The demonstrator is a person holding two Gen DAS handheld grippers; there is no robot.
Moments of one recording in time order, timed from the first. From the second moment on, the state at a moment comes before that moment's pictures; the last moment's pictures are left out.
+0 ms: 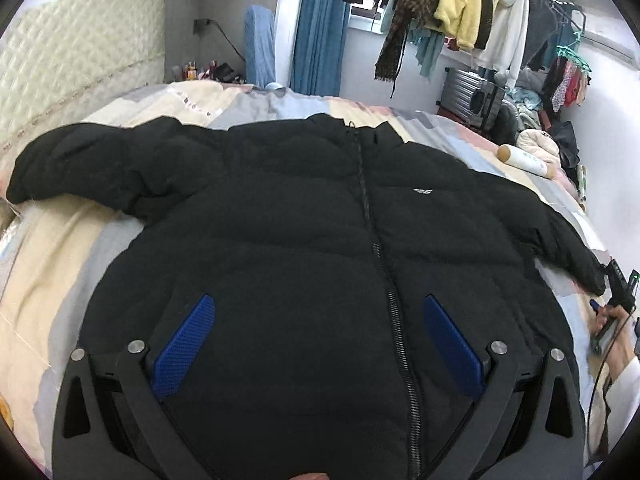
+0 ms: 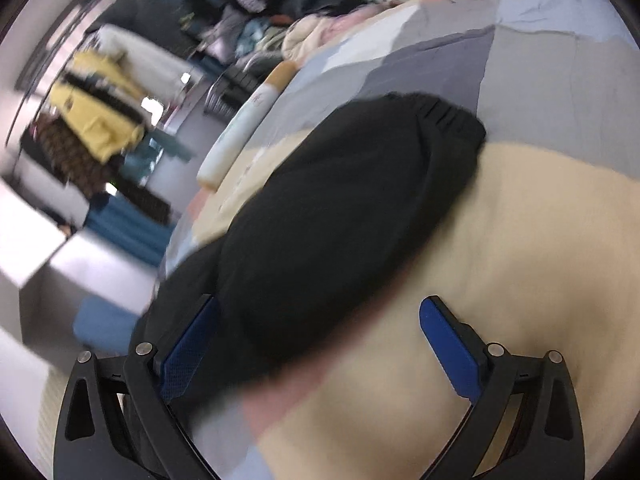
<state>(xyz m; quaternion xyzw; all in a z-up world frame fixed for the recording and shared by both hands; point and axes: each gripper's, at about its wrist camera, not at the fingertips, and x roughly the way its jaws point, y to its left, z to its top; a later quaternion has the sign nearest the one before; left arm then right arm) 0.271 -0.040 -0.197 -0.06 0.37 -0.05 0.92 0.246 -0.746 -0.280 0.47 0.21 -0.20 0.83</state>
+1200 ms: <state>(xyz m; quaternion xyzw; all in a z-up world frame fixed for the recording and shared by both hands) 0.296 -0.047 -0.228 0.00 0.37 -0.02 0.93 0.353 -0.788 -0.120 0.22 0.18 -0.28 0.92</state>
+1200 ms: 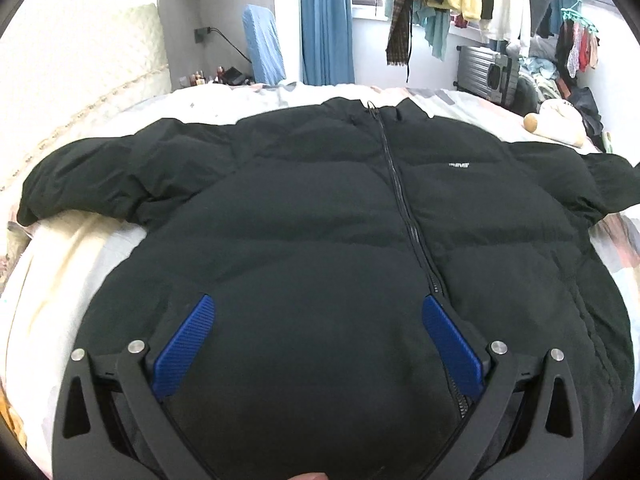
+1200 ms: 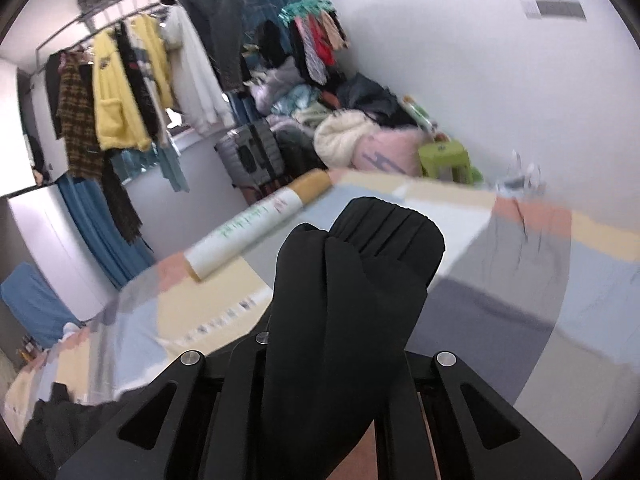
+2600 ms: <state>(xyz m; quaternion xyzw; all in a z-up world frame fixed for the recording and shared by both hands) 0.260 0.103 -0.190 -0.12 0.35 -0.01 0.93 0.437 -0.101 -0.067 -0.07 0.20 0.14 0.97</state>
